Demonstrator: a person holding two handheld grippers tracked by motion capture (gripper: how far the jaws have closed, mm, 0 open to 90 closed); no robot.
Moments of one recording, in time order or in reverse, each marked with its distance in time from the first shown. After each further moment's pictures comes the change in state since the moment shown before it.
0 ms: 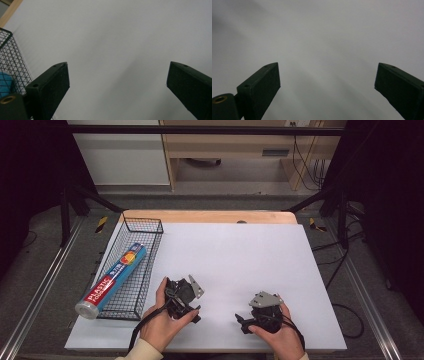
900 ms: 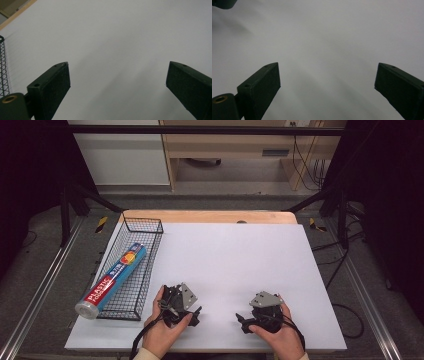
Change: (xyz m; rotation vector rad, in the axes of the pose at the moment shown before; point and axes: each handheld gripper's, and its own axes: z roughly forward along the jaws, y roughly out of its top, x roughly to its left) left arm -0.006 -0.037 0.025 -0.240 -0.009 -0.080; right arm -0.001 0.000 -0.001 -0.001 -0.012 0.006
